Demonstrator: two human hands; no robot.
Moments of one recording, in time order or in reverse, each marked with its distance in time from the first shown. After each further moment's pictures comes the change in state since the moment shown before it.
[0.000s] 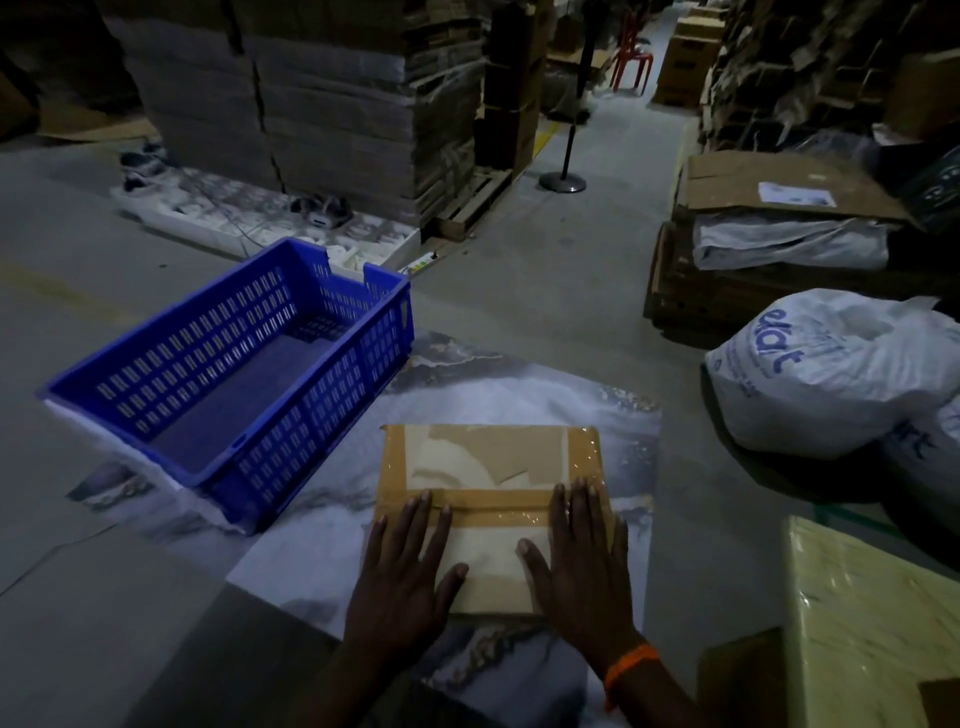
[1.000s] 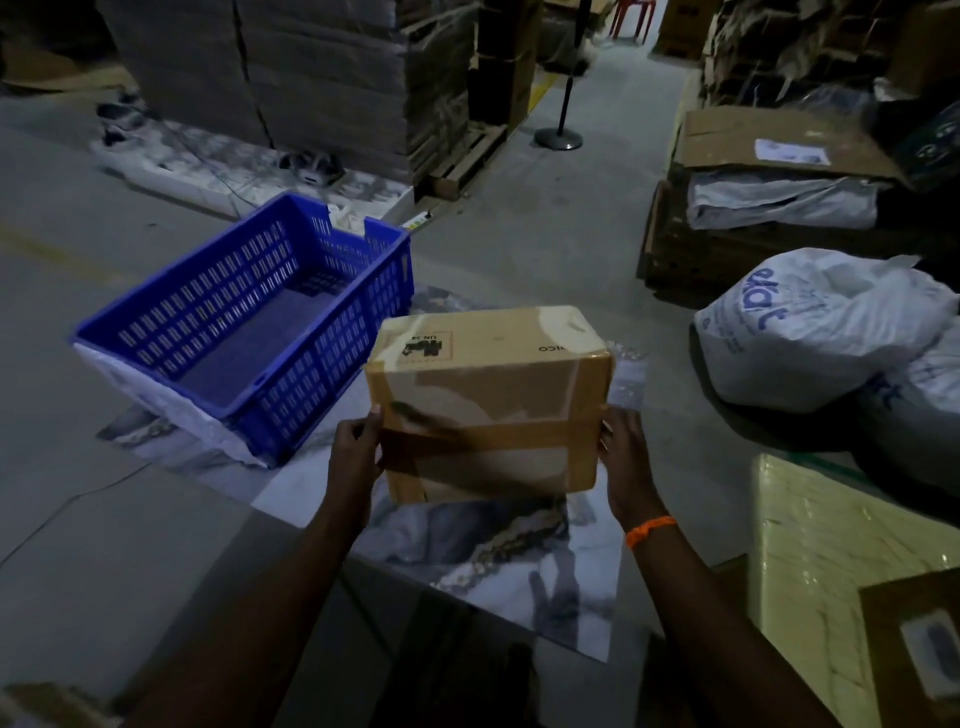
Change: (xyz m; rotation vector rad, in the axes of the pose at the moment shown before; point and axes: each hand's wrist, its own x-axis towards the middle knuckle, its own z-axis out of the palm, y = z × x) left_hand 0.032 -0.025 -0.084 -1.470 0.158 -0.873; right_hand 0.035 0.030 -0.058 1.378 0.055 0.552
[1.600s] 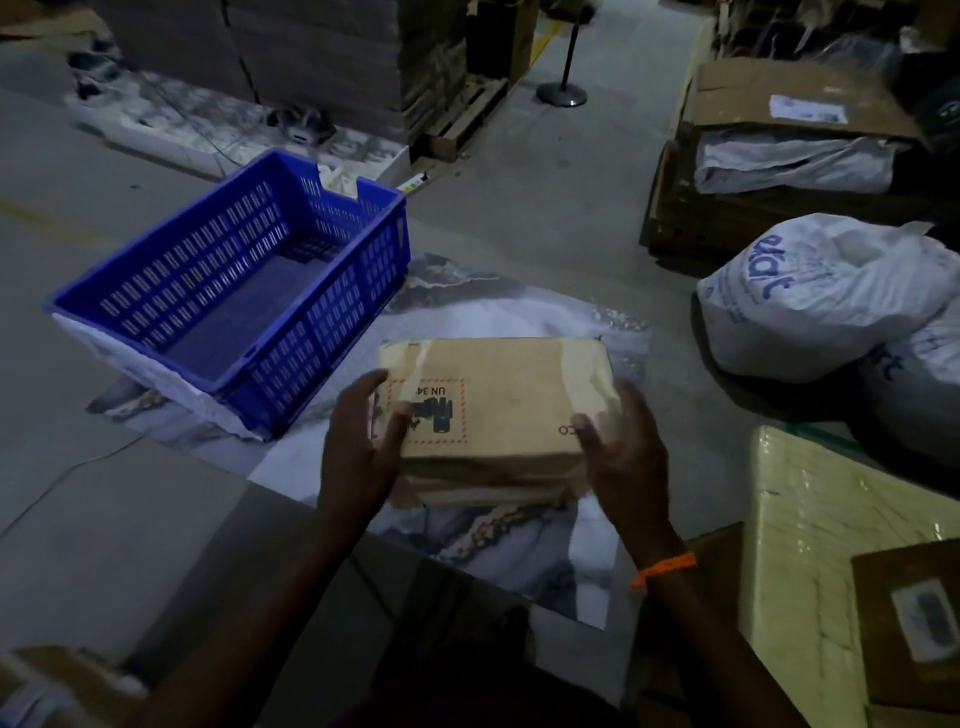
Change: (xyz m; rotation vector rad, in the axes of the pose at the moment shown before) left_hand -0.042 0.010 0.000 0.660 0.009 0.583; right_hand -0.070 -0.012 -0.003 -0.646 0.136 -0.502
